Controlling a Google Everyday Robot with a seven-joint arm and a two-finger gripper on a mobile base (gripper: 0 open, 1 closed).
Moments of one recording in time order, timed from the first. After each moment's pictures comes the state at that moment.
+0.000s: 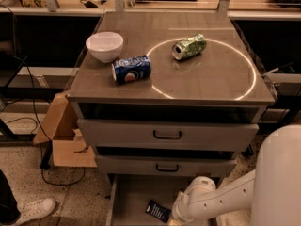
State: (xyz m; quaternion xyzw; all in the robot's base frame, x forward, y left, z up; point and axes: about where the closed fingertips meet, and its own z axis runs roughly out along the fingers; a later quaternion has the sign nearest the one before) arm 0.383 -0.095 0.301 -0.52 0.84 0.12 0.10
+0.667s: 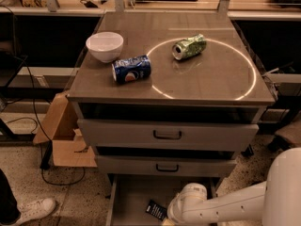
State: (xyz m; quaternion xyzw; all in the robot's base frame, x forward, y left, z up) arm 0.401 -0.080 0.251 -0.48 0.86 0.10 0.12
